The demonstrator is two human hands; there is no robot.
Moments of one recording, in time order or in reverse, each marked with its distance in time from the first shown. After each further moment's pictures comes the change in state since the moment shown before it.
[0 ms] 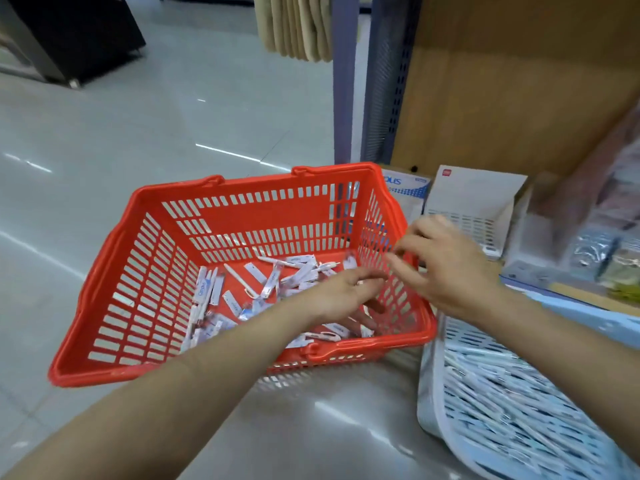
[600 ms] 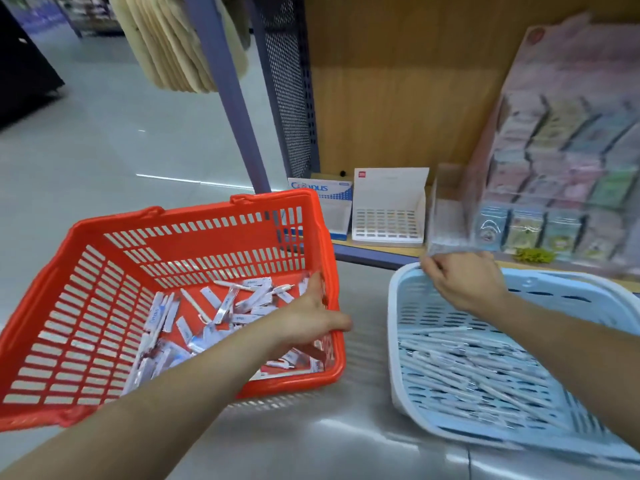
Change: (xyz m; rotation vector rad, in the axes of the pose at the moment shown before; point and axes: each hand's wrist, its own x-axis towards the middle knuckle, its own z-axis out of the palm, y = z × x) left_hand 0.014 0.022 0.063 0.066 -0.002 -0.104; right_hand -0.105 0.132 -0.022 -0.339 -0.270 0.562
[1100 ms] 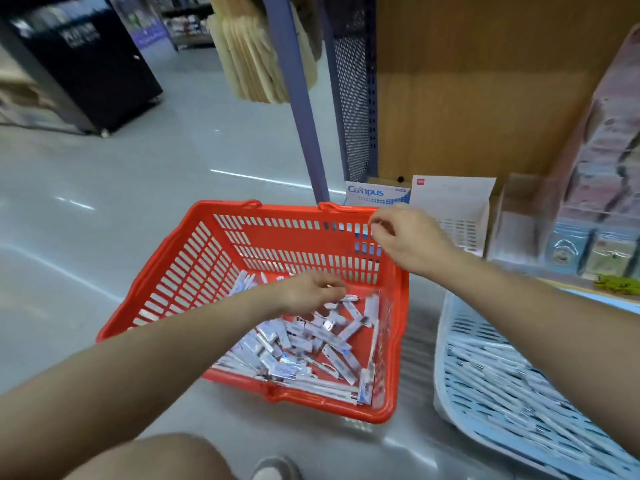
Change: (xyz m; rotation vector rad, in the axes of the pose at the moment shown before) left_hand -0.024 0.005 -0.066 0.344 0.083 0.002; right_hand 0.047 -0.134 -0.077 0.534 0.108 -0.343
